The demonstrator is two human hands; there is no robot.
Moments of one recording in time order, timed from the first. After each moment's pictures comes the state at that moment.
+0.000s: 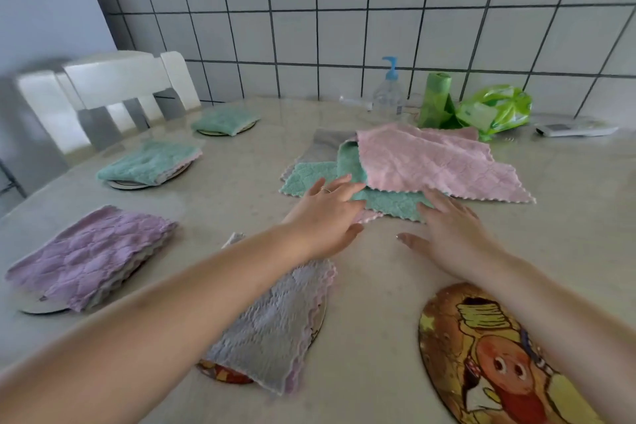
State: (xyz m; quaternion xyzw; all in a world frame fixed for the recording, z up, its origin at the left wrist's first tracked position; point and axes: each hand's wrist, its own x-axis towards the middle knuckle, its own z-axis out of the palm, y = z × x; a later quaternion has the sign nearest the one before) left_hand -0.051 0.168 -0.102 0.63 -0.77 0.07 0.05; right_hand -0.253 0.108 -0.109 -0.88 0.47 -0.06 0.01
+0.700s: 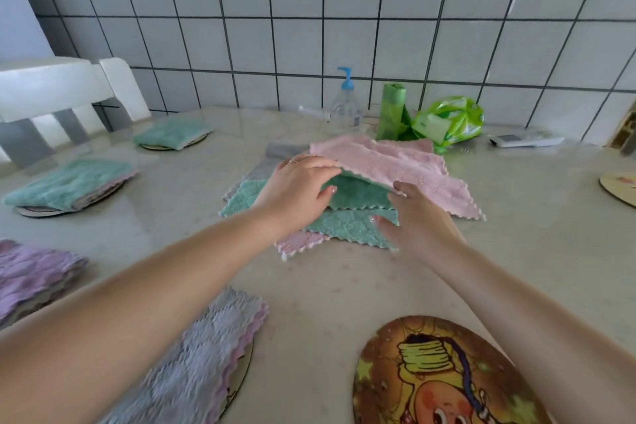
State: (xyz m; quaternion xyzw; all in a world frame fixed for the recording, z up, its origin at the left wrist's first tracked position) left_hand -0.071 0.094 -0.076 0.62 -0.74 0.11 0.23; right_hand -0.269 0.047 -0.100 -0.85 0.50 -0.13 0.05
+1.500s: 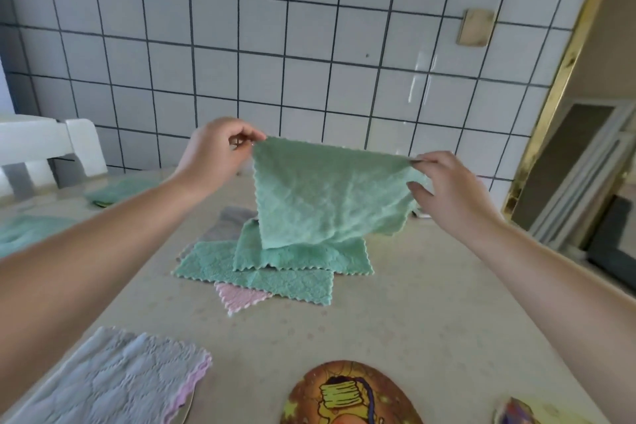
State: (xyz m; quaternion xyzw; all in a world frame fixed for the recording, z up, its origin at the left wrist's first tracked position) left_hand -0.055 0.115 0.064 0.56 -0.64 0.08 0.52; right_hand -0.372 0.064 0.058 -0.80 0.49 -0.32 -0.12
